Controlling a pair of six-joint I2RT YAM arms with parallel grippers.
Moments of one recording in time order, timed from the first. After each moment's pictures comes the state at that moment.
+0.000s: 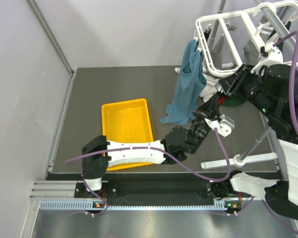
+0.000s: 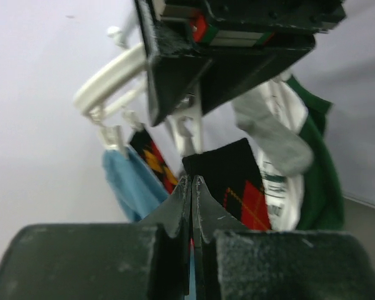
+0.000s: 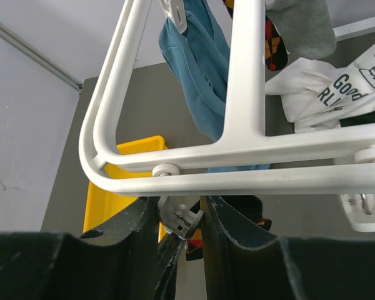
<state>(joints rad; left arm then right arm) -1.39 1.84 1.47 1.04 -0.64 0.94 0.44 1.11 1.90 -1.05 0.17 0.47</state>
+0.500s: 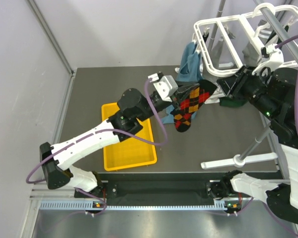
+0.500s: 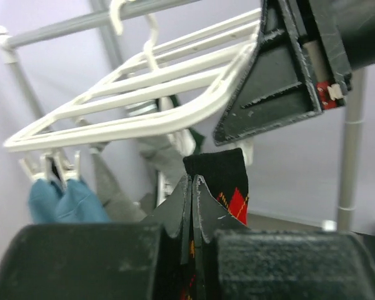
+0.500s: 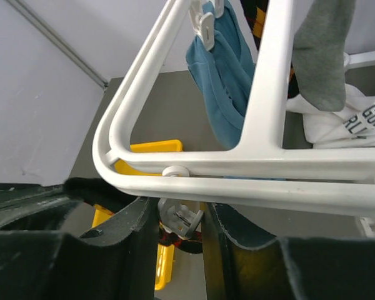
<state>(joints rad) -1.06 1.40 1.39 0.43 0.08 0.18 0.44 1.06 1.85 -0.98 0.09 0.42</state>
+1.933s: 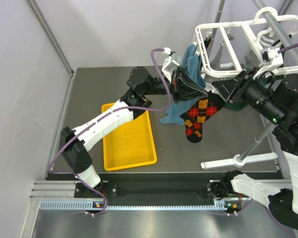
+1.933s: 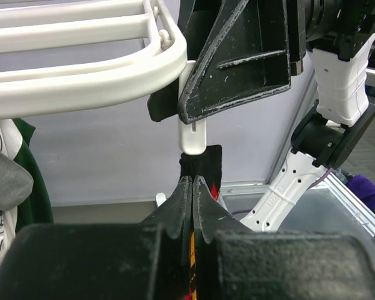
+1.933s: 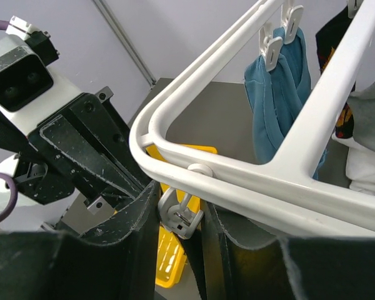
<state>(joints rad) -0.82 1.67 1.60 0.55 0.89 -0.51 0.44 1.00 1.78 -0.85 -0.13 0.36</state>
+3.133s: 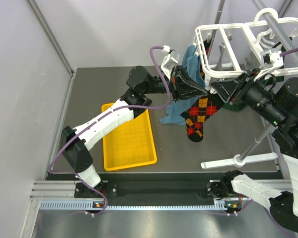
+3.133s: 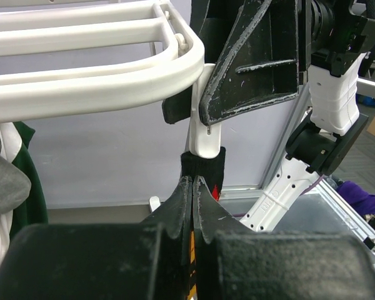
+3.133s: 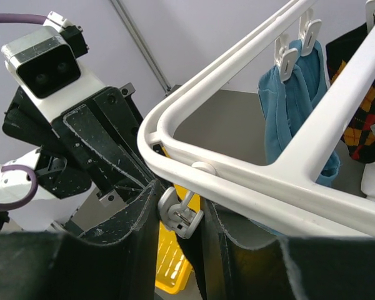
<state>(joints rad) -0.81 1.68 1.61 0.59 0.90 -0.58 0.44 0.96 1.72 -0.77 -0.18 0.37</state>
